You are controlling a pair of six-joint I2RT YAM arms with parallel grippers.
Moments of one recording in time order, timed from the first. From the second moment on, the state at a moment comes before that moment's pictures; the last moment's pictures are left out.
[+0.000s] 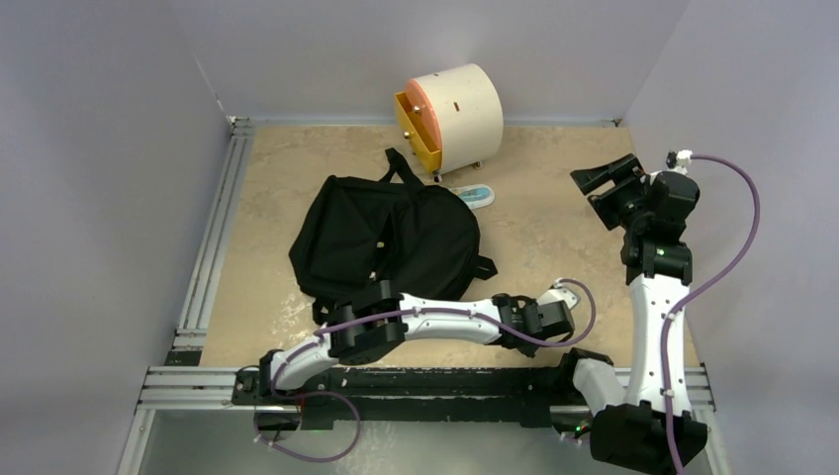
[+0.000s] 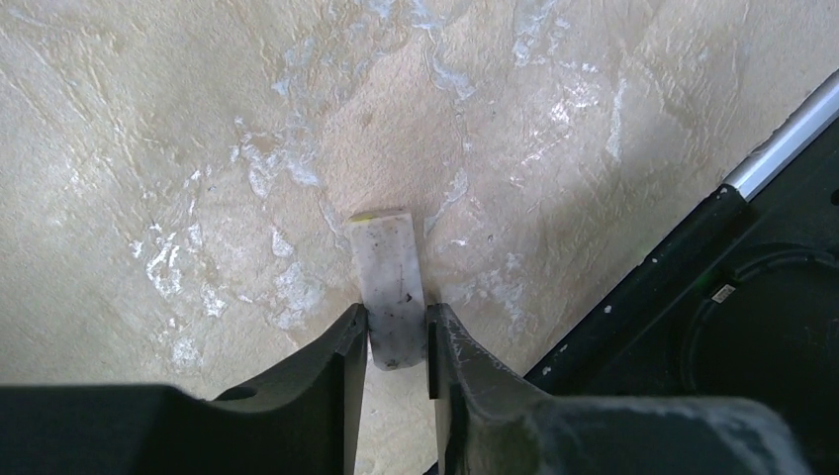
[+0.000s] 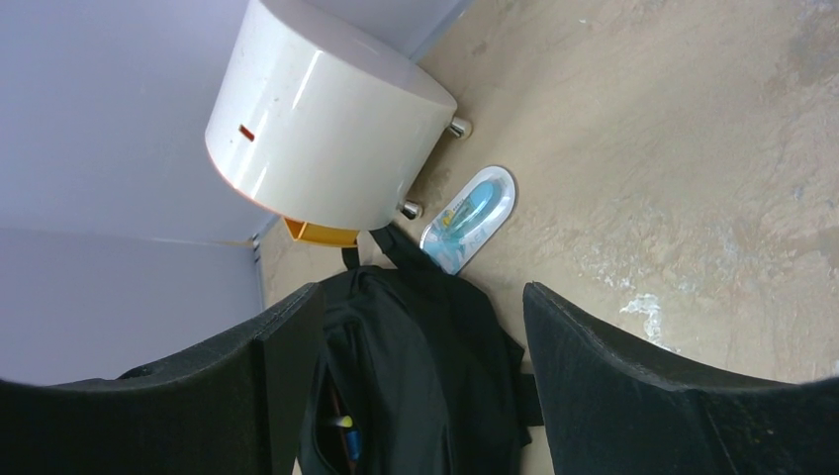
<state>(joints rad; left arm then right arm) -1.41 2.31 1.85 -0.55 -0.24 -0.55 -0.27 0.94 1.01 -0.45 -0.33 0.81</state>
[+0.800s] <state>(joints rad) -1.10 1.61 1.34 -0.35 -0.10 -0.52 -0.23 0.99 1.02 -0.45 -0.50 0.69</state>
